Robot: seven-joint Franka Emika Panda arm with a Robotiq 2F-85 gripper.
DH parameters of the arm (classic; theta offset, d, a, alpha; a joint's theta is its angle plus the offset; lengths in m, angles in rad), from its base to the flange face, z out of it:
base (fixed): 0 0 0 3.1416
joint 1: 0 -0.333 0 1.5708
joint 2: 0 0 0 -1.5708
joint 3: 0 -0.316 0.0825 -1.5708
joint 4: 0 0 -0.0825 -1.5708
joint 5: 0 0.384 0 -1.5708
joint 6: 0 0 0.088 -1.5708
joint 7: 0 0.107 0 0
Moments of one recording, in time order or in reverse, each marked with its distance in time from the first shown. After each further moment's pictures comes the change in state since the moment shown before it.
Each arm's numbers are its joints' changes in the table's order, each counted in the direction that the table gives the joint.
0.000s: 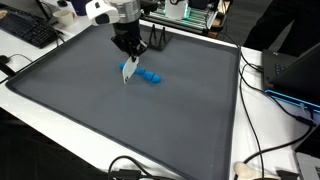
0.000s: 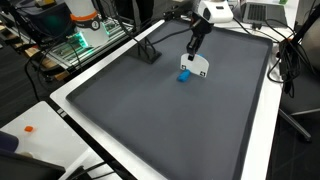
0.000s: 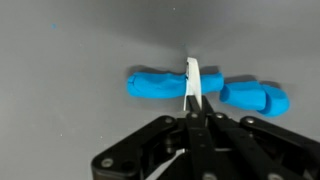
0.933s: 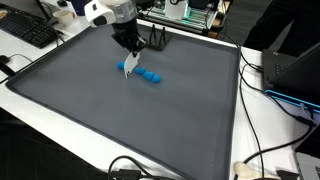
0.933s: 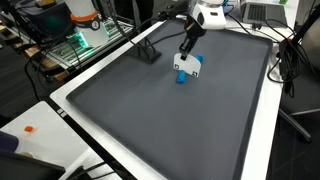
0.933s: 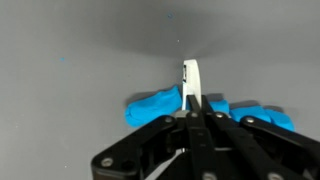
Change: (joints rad) arm 0.024 0.001 0.001 0.012 0.044 0.119 -0.031
